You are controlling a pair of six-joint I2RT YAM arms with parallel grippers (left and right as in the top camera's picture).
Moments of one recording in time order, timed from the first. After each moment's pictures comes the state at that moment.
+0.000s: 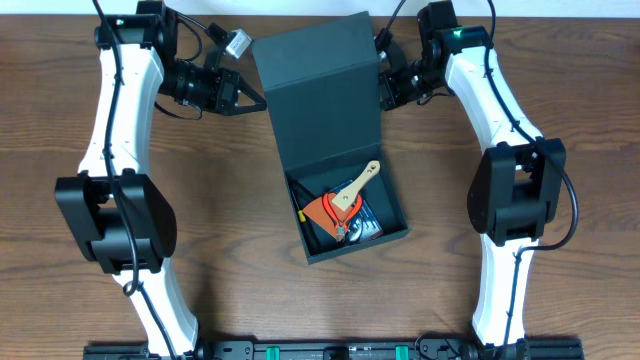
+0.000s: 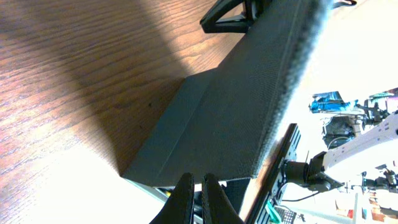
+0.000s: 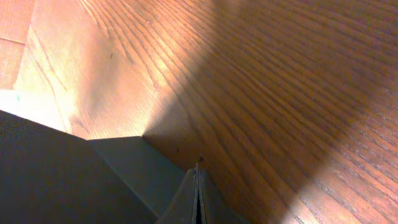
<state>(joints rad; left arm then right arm) 0.02 2.09 2.00 -1.48 0.96 0.51 0.17 2.30 2.05 -1.10 -0.76 -0.25</state>
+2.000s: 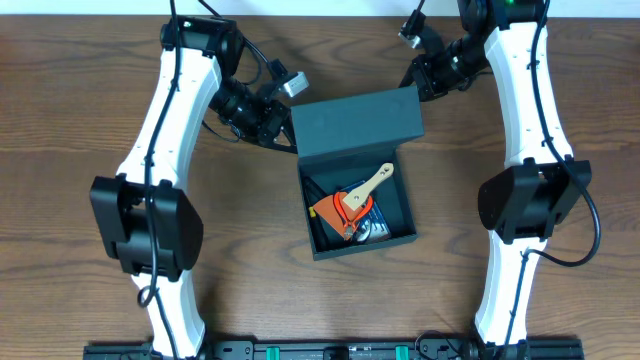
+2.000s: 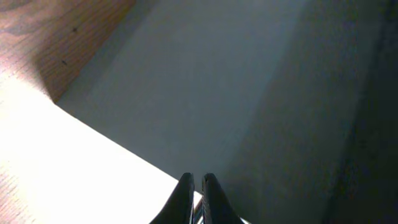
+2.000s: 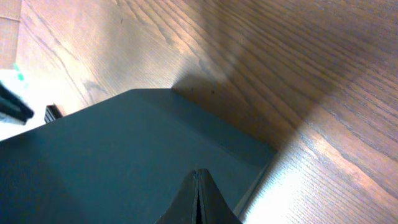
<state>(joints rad) -0.19 2.05 2.00 -1.70 0.80 0.52 0.09 2.30 2.44 -1.65 -0.66 -0.37</state>
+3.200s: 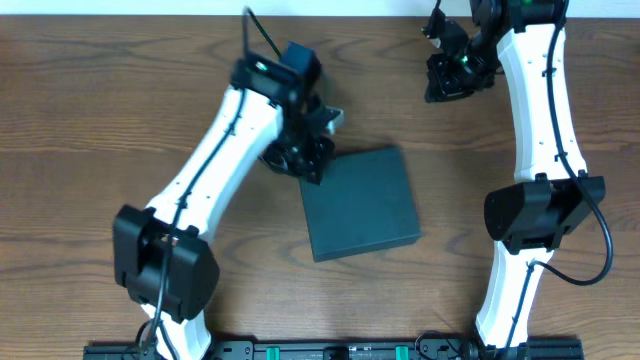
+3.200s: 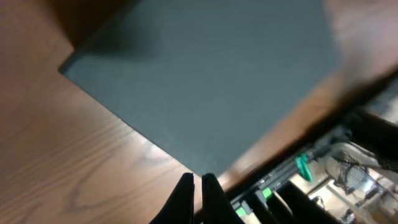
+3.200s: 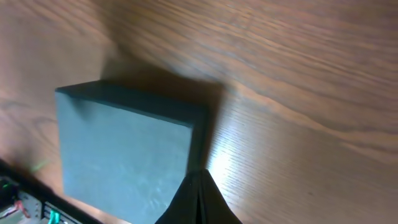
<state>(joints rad) -0.48 1.92 1.77 -1.43 0.38 0.01 0.09 2.22 2.44 -1.68 -0.30 -0.17</state>
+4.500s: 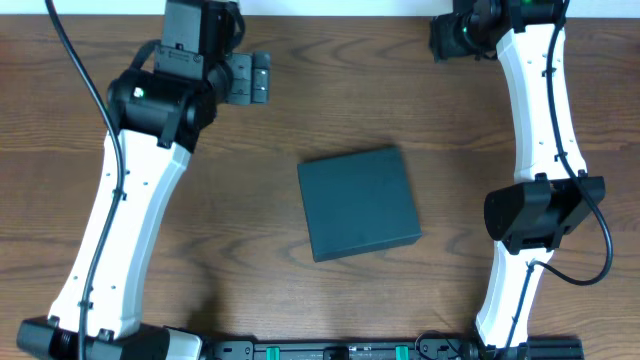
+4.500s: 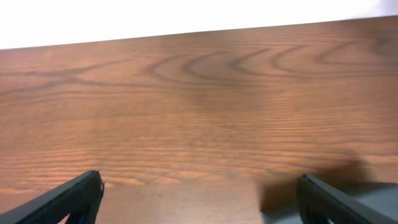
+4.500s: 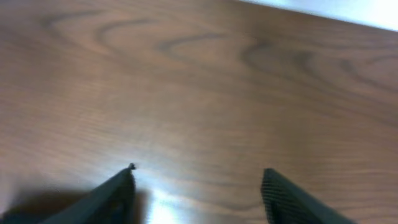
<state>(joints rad) -0.26 1.59 1.79 -1.00 -0.15 -0.11 0.09 2.22 2.44 -1.26 -0.02 -0.06</state>
